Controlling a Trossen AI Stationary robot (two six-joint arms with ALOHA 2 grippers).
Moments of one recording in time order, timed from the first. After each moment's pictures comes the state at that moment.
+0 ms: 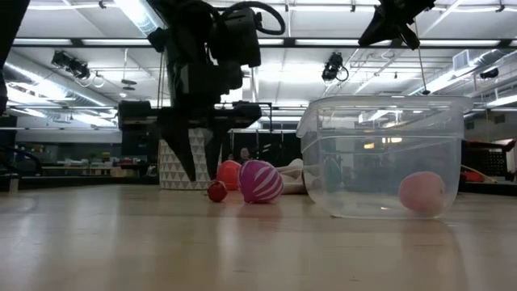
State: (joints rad) left arm -0.02 1.84 1.18 -0.63 0.09 1.03; right arm -0.66 0.92 1.15 -0.69 -0.02 0.42
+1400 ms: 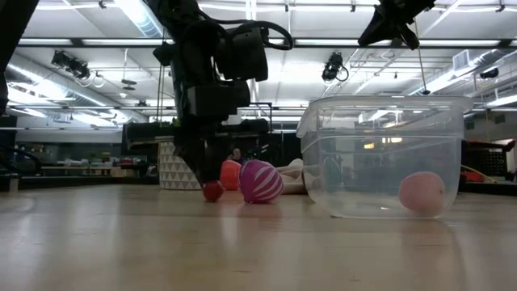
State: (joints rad) left arm -0.02 1.92 1.18 -0.55 0.06 1.06; right arm -0.66 0.92 1.15 -0.69 -0.03 0.42
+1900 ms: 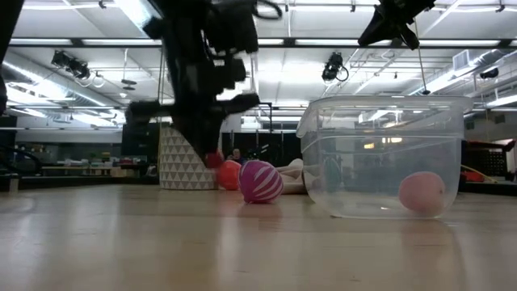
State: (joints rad) left arm -0.02 1.80 1.18 -0.63 -0.09 0.97; right arm -0.66 0.92 1.15 -0.69 -0.03 0.42
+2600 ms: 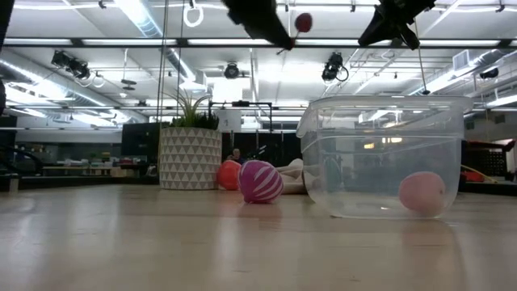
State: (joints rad) left arm -0.05 1.72 1.53 -0.57 -0.09 0.23; right arm -0.66 0.92 1.15 -0.69 -0.03 0.42
